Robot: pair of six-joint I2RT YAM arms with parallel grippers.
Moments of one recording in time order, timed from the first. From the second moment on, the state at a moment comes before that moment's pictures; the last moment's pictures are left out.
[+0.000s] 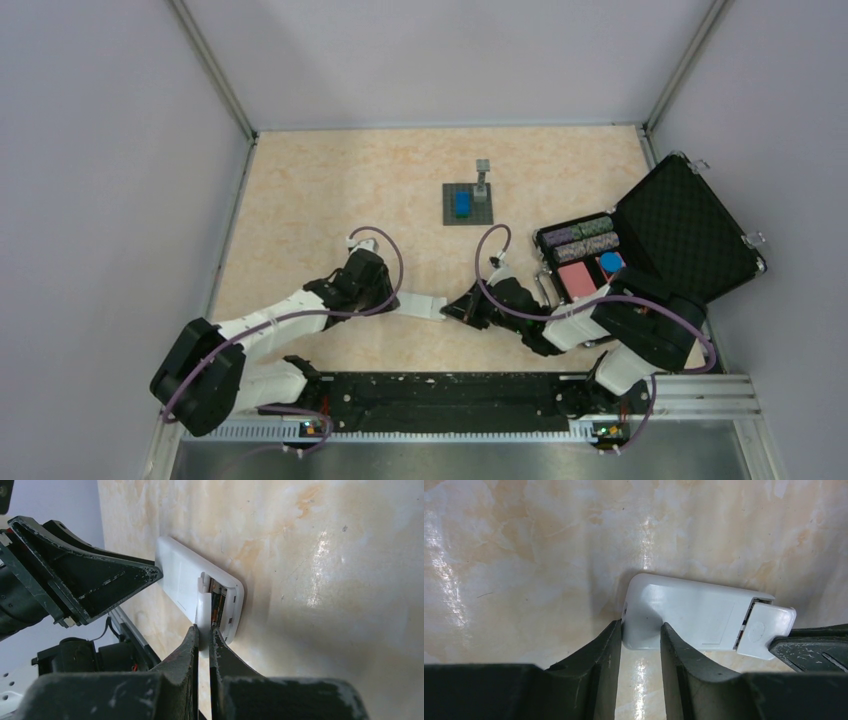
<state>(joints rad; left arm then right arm) -0.64 1.19 0.49 -0.23 -0.05 -0.77 0.94 1.57 0.30 0.81 0.00 1.18</state>
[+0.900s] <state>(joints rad) -0.63 1.20 0.50 -0.22 -0.05 -0.76 0.94 1.63 0.27 0.93 0.03 1.31</state>
